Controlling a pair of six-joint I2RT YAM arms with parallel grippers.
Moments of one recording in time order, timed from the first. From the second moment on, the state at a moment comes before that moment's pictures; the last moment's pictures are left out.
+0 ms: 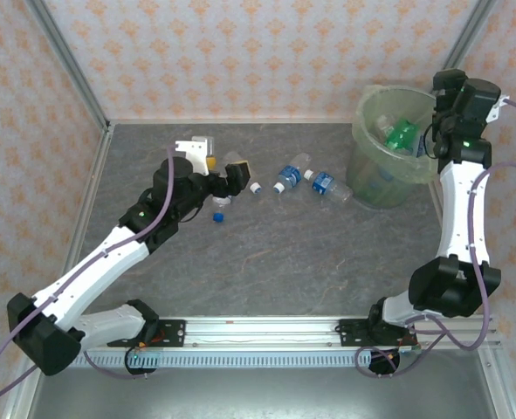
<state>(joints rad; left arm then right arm) -0.56 1.14 1.02 -0.17 -0.06 -0.44 -0.27 1.45 1.63 -0.45 -0.01 1.14</state>
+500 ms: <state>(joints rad) -0.47 1.41 1.05 -0.27 -0.10 -0.49 -0.14 1.34 1.62 -0.52 -0.19 0.86</state>
